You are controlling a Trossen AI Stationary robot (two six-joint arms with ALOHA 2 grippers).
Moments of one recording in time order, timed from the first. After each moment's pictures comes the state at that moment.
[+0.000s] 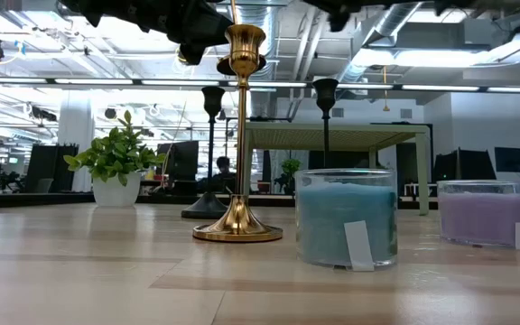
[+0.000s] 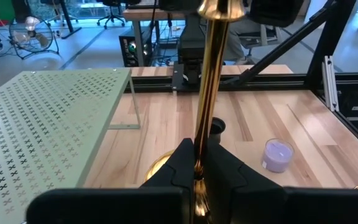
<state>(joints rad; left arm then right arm) 0.01 1.05 0.75 0.22 0.01 0.09 0.02 1.28 0.84 0.39 0.05 -0.16</state>
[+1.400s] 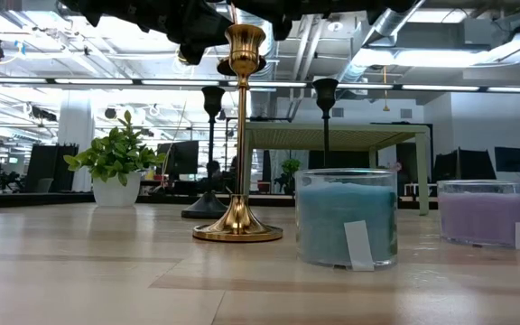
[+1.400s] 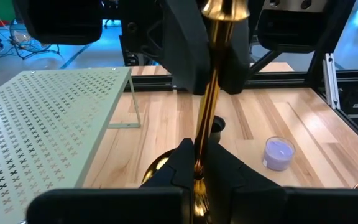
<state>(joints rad) 0.01 1.06 0.75 0.22 0.00 0.09 -0.04 1.59 1.13 0.35 -0.16 -0.13</state>
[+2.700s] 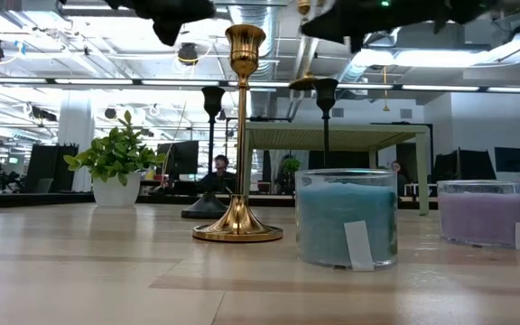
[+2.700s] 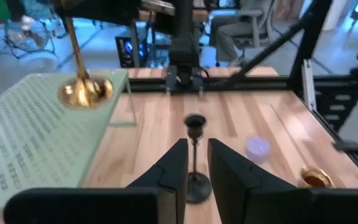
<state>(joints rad) -0.02 0.84 0.75 -0.01 -0.01 0.07 -0.23 1.17 0.76 0.41 0.14 -0.15</state>
